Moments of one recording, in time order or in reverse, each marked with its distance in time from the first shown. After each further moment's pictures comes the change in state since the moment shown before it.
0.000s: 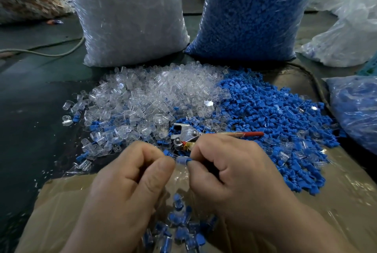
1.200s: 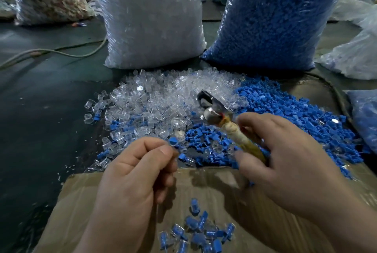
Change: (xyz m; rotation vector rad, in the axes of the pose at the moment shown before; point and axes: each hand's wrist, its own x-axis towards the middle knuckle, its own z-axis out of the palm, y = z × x) left_hand 0.007 -0.021 0.004 -0.691 0.126 -0.359; right_hand 0.006 0.023 -0.029 -0.310 -0.033 0.187
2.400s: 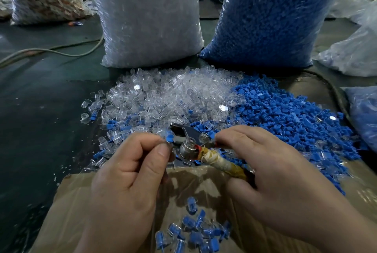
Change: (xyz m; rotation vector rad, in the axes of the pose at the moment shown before) left_hand -0.008 0.000 0.000 0.575 0.156 0.398; right_hand -0.009 -0.006 0.002 0.043 -0.164 -0.153
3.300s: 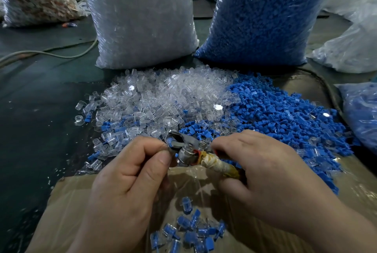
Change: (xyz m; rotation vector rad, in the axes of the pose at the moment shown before) left_hand 0.000 -0.008 -0.002 -0.095 -0.125 0.040; right_hand 0.003 -0.004 -0.001 -0.109 -0.059 0.015
